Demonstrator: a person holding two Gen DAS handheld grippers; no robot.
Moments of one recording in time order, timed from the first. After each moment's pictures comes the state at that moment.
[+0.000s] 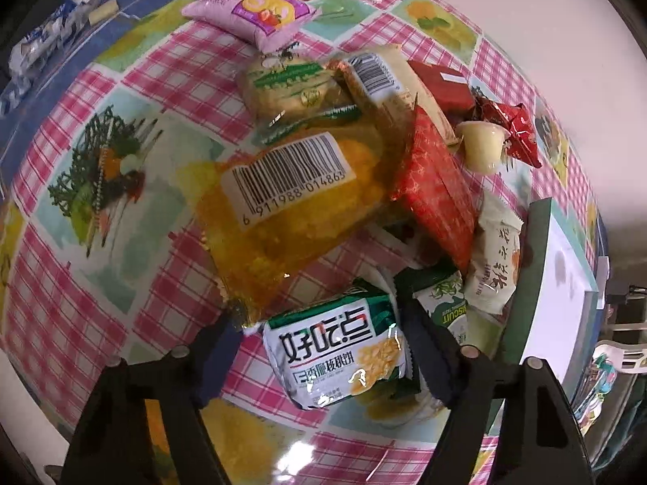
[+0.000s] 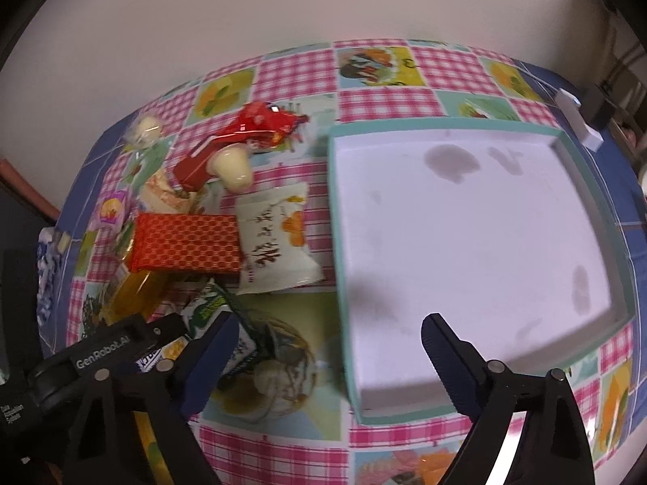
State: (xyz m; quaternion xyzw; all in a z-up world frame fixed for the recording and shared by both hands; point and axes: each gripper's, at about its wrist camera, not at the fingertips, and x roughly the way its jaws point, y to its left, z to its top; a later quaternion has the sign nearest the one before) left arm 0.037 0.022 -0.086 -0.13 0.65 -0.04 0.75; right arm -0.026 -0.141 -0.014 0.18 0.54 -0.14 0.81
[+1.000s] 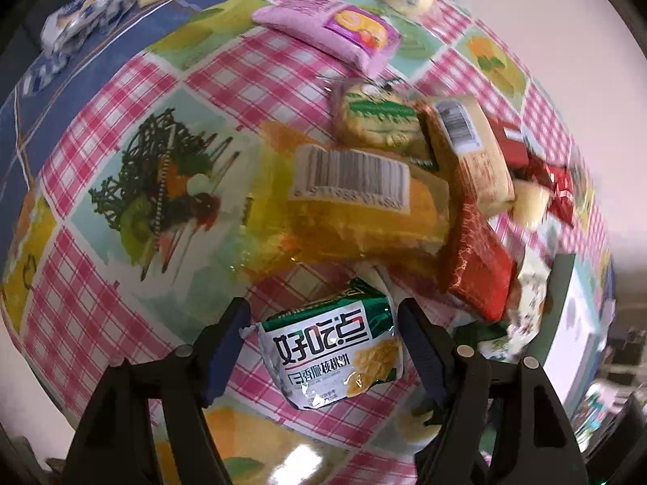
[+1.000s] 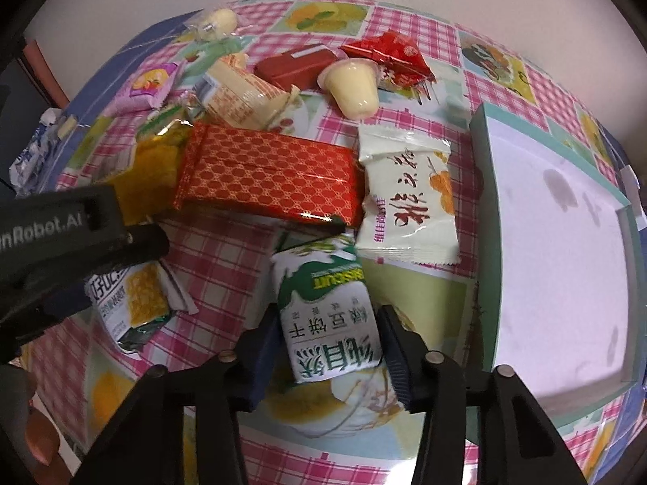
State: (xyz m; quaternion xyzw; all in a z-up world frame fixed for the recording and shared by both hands) left arm 0.062 0.084 -0.080 -0.15 0.65 0.01 0.75; right arm 0.007 -0.052 -0.063 0.05 0.60 -0.06 0.80
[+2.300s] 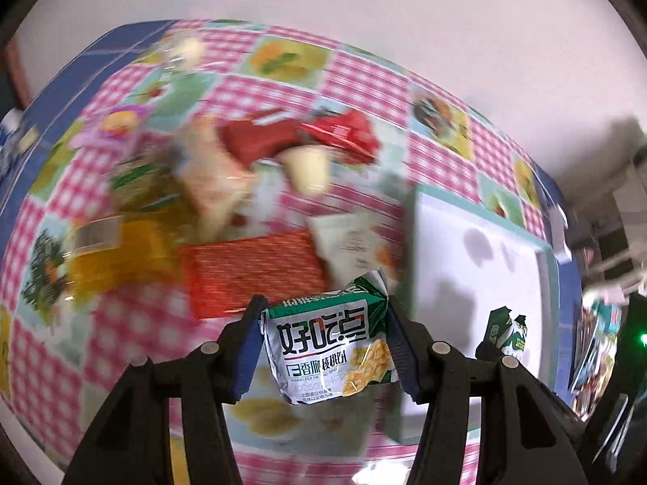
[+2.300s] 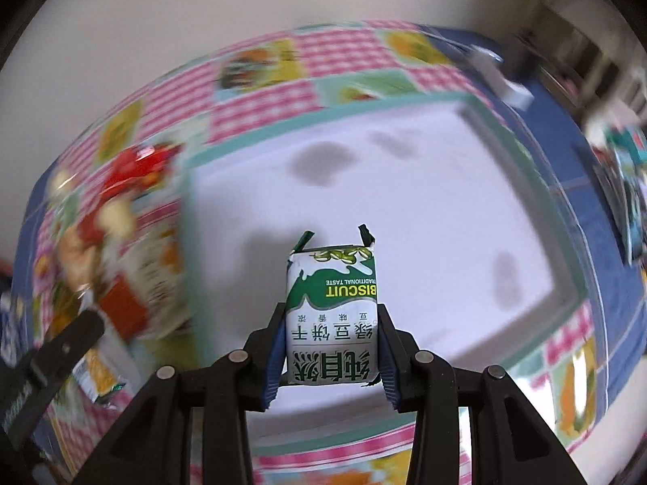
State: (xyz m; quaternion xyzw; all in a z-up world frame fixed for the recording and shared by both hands) left arm 0.037 -0.050 -0.010 -0.04 0.57 -0.17 0.80; right arm -0.048 -0.233 -0.029 0.23 0.55 -0.27 0.76
